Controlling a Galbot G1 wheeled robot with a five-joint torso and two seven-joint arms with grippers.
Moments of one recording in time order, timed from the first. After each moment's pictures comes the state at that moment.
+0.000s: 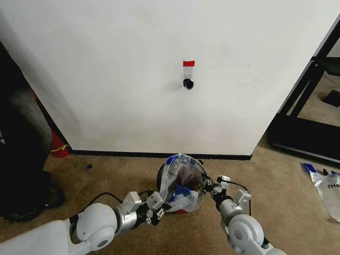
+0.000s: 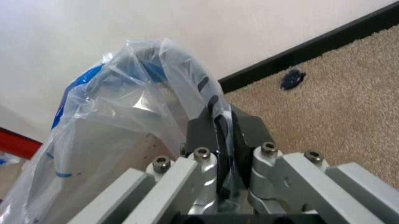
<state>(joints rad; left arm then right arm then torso) 0.85 -0.56 0.43 -2.12 -0.75 0.46 -0.02 -1.32 1.09 0.16 1.92 1.01 -0.09 0.33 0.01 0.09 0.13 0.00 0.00</state>
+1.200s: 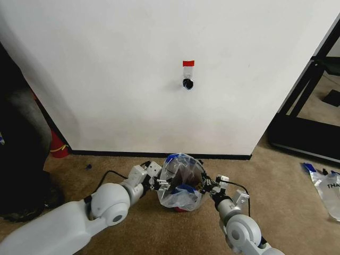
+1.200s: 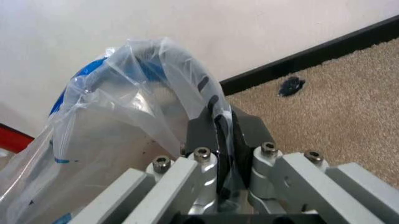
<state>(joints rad) 0.70 -0.72 0.39 -2.09 -0.89 0.61 -0.39 -1.32 1.10 0.14 1.89 0.93 -0.07 0.31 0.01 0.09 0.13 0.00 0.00</state>
